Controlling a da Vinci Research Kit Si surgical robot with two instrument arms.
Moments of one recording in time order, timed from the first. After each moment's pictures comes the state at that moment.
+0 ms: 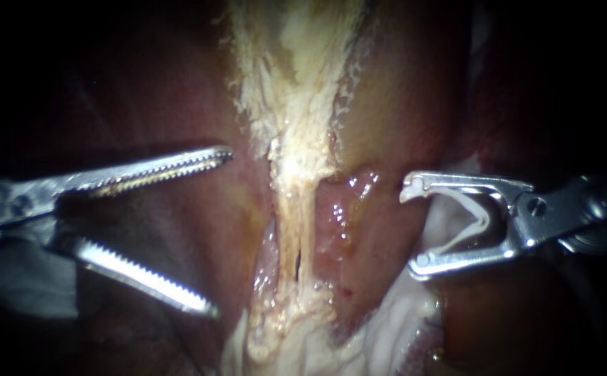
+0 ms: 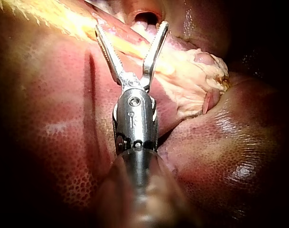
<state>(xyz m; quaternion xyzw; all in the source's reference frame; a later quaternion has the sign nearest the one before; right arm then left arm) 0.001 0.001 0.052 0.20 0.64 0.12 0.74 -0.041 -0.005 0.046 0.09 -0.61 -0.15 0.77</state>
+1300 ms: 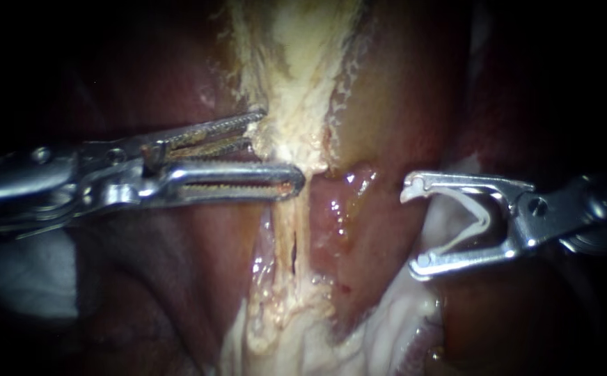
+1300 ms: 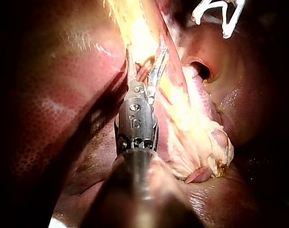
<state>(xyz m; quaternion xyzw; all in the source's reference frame) 0.001 0.001 0.052 0.20 0.64 0.12 0.74 -0.045 -0.002 0.052 0.09 -0.43 -0.45 0.78</state>
